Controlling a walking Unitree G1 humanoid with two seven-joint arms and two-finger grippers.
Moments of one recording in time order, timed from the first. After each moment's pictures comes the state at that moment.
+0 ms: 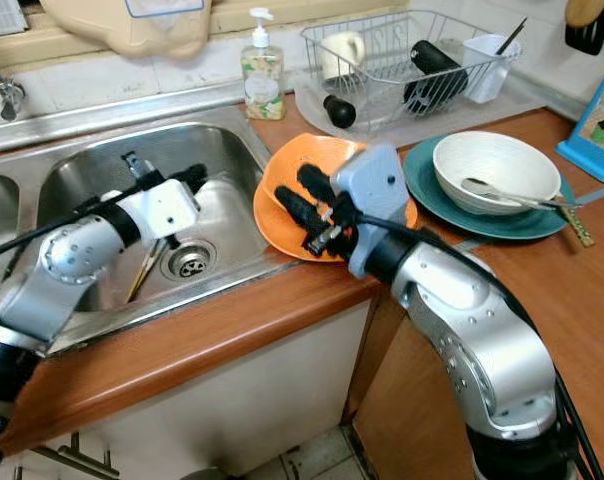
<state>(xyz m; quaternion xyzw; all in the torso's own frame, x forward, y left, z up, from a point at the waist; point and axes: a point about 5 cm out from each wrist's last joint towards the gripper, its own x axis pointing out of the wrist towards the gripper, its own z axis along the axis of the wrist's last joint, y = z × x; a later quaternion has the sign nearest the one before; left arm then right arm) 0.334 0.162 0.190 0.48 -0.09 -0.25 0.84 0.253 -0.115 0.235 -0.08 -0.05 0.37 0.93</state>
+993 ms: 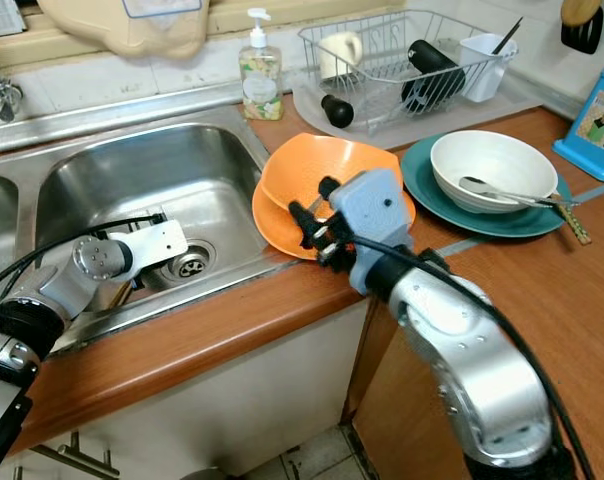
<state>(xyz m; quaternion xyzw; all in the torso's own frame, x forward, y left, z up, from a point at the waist) 0.360 0.207 0.108 0.50 0.23 -0.27 0.79 0.248 -0.112 0.218 -0.11 -0.03 0.31 0.94</state>
